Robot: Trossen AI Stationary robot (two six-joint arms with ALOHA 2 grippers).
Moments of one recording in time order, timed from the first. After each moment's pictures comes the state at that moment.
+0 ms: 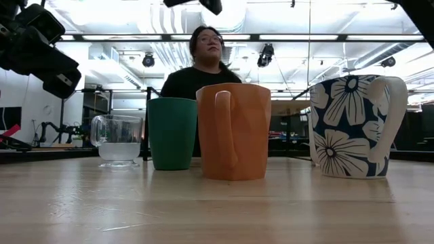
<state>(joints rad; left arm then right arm) -0.24 0.09 0.17 -0.37 -0.09 -0.33 0.03 2.11 2.36 -0.99 0.09 0.23</state>
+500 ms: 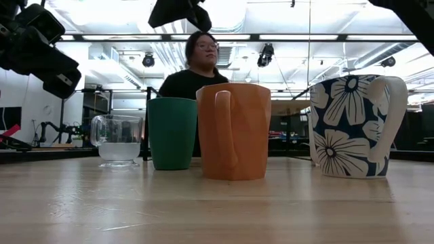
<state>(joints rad) -0.24 0.09 0.17 -0.37 -0.09 -0.33 0.05 2.20 2.35 -0.93 0.07 0.28</state>
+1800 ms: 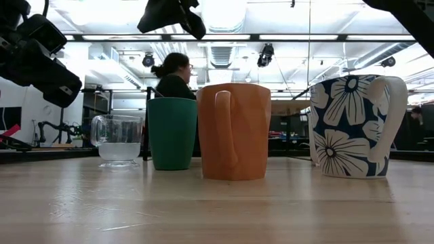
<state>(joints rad) -0.24 0.10 0.11 -0.35 -0.09 -0.33 0.06 2.23 2.35 -0.88 0.04 0.34</state>
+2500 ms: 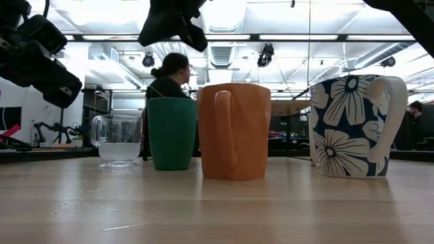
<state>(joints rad) -0.24 0.11 0.11 -0.34 -0.09 -0.33 0.06 2.24 2.27 -0.88 -0.04 0.40</state>
